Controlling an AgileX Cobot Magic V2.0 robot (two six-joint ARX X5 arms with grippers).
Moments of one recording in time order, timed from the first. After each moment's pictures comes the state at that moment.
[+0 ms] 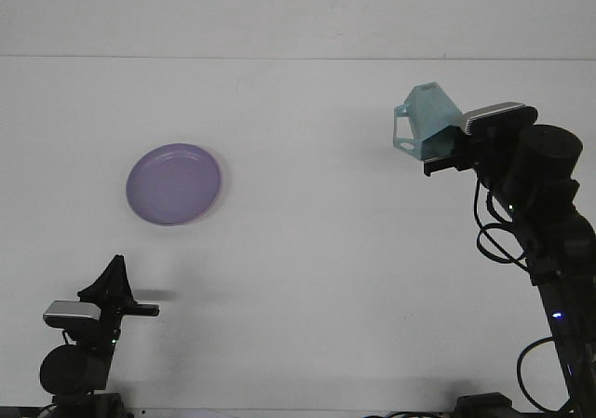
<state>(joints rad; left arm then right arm) 0.04 0.01 0.03 0.17 0.08 -0.04 0.09 1.21 1.42 -0.52 -0.11 -0.09</state>
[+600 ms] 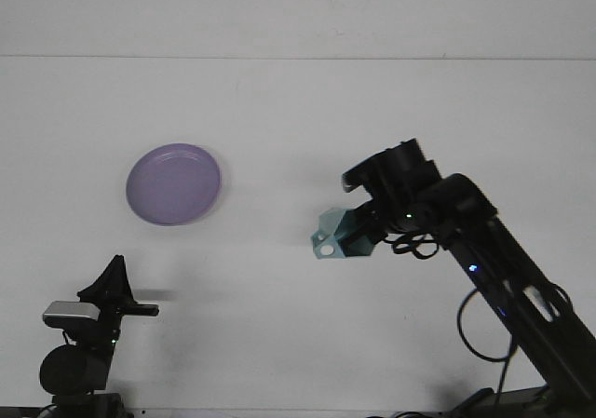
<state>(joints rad) 0.04 0.01 0.03 0.17 0.08 -0.07 0.51 1.50 1.58 -1.18 -0.11 -0.03</state>
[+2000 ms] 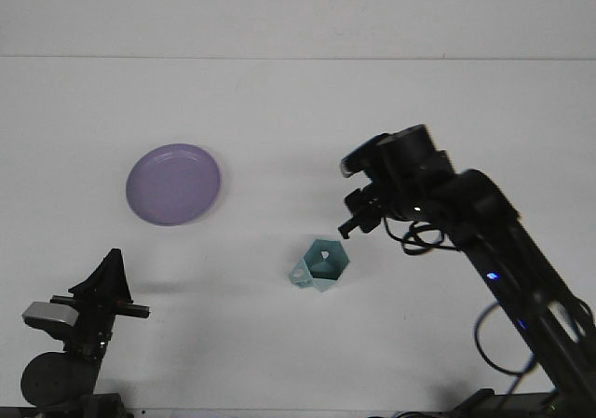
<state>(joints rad) 0.04 0.06 0.20 0.16 0.18 -0.29 0.51 1.42 1.71 -1.11 -0.10 -0.07</state>
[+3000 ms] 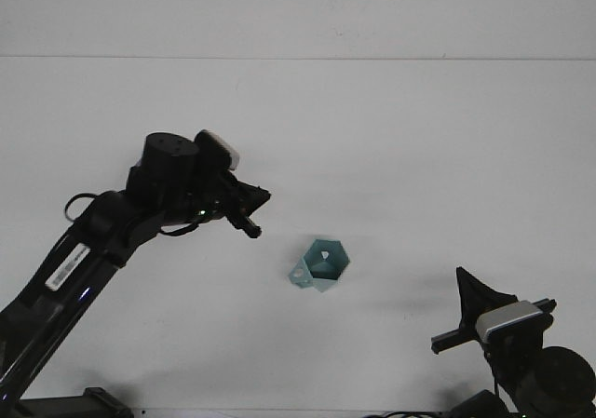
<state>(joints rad) -0.53 1.44 1.56 -0.67 0.43 0.06 0.43 0.23 0.67 -0.63 0.13 0.01</state>
